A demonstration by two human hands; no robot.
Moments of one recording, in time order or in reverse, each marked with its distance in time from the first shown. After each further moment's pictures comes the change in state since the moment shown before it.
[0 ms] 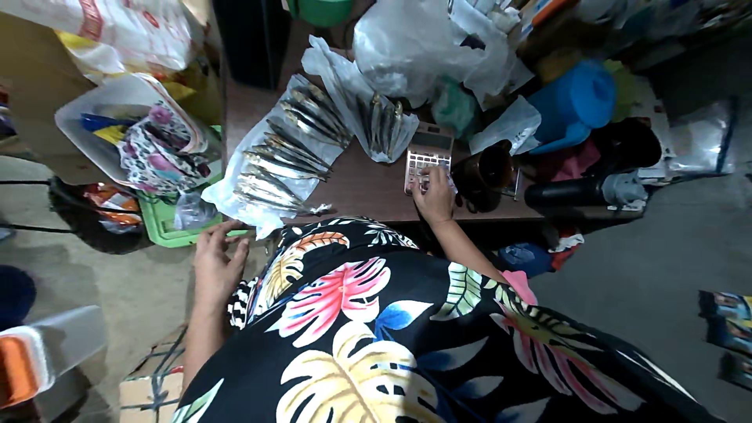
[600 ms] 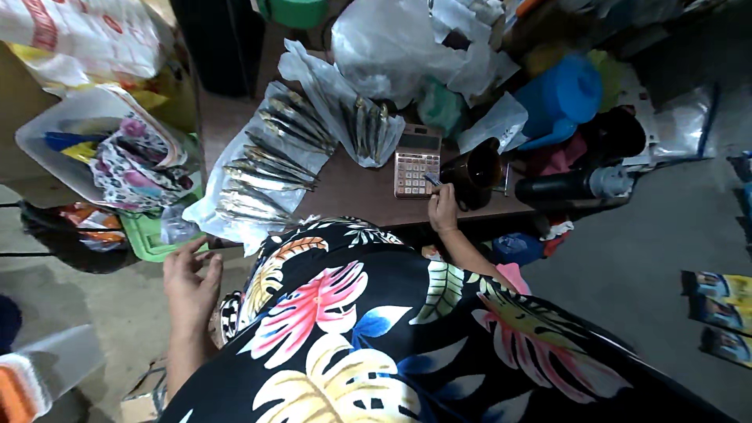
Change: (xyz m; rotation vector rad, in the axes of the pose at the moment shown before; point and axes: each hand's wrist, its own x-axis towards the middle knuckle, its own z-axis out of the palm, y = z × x) left_hand 0.008 -0.005 -0.013 0.026 0.041 -0.043; right_hand -0.033 0.079 0.008 0.077 -0.060 0.128
